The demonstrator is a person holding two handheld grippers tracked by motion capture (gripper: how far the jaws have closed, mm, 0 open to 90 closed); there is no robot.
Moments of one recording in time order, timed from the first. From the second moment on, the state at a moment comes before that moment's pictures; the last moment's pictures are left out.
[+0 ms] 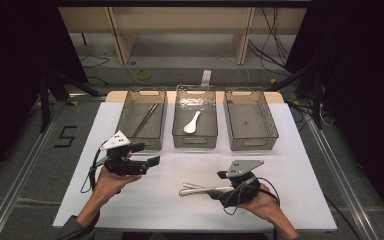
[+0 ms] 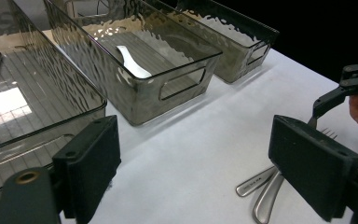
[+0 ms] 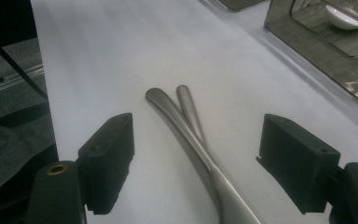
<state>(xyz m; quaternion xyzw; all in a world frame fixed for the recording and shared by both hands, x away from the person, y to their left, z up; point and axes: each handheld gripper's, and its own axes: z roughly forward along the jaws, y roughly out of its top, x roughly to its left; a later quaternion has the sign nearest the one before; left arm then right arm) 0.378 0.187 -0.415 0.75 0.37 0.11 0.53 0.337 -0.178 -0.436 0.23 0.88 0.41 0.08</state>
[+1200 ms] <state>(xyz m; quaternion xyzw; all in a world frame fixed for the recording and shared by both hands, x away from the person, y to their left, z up) 0.356 0.200 -0.412 0.74 0.38 0.14 0.54 0.358 -0.146 -0.438 0.20 0.92 0.32 0.08</state>
